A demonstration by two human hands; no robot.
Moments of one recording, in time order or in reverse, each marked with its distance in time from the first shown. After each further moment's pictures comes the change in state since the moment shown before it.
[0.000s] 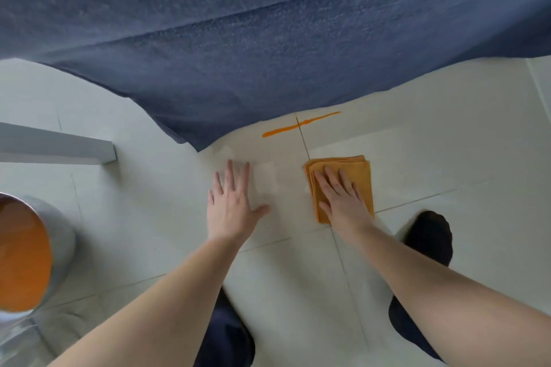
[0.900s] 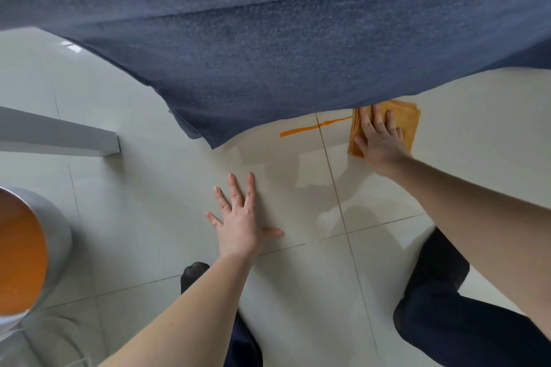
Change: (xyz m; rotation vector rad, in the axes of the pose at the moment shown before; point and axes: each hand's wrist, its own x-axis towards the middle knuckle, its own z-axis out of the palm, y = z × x) left_hand -0.003 -0.021 0.025 -0.159 -0.155 -0.138; right_hand 0.105 0.027 -0.101 -0.040 0.014 0.212
